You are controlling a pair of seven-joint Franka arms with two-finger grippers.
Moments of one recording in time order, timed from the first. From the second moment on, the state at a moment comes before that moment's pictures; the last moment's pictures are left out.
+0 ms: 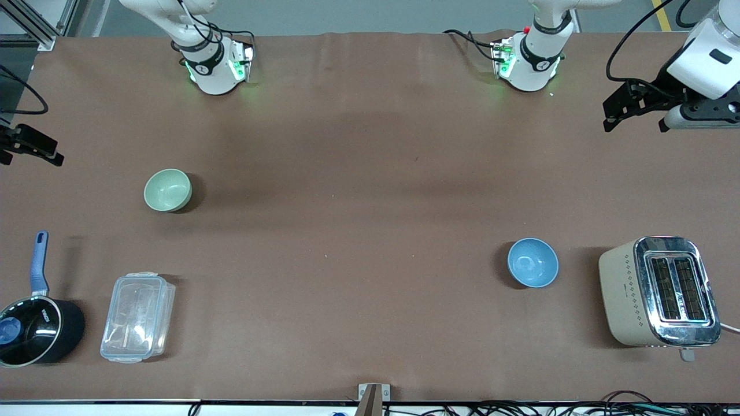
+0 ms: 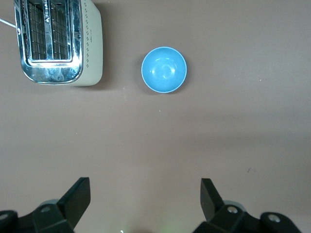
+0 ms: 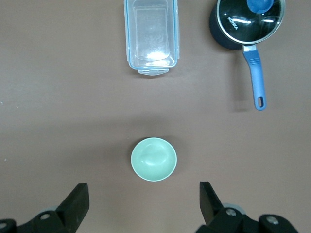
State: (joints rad) left arm -0.05 -0.09 -0.12 -1.59 0.01 1.52 -0.13; right arm -0.08 -0.02 -0.06 -1.62 0.00 1.61 -0.10
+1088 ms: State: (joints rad) left arm 0.01 0.35 -0.12 -1.69 0.02 1.94 -0.12; right arm -0.10 -0.01 -0.06 -1.68 0.01 1.64 -0.09
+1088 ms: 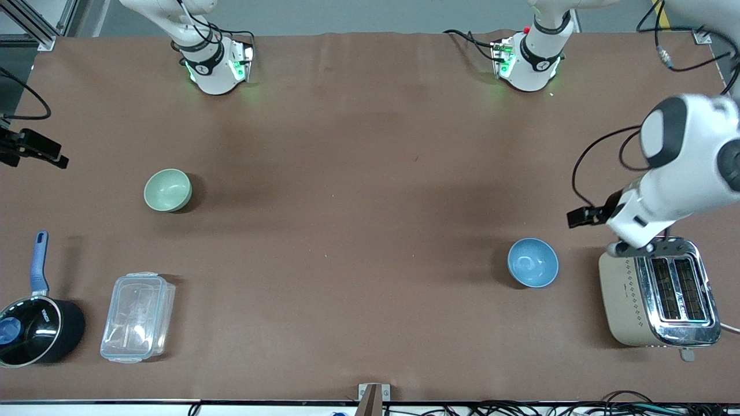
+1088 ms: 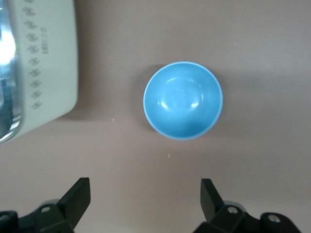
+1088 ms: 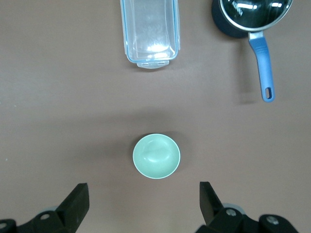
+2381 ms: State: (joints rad) left arm 0.03 0.67 -0.13 -1.63 0.03 2.19 -0.14; right arm -0.23 -0.07 -0.08 -2.48 0.11 2.27 -0.20
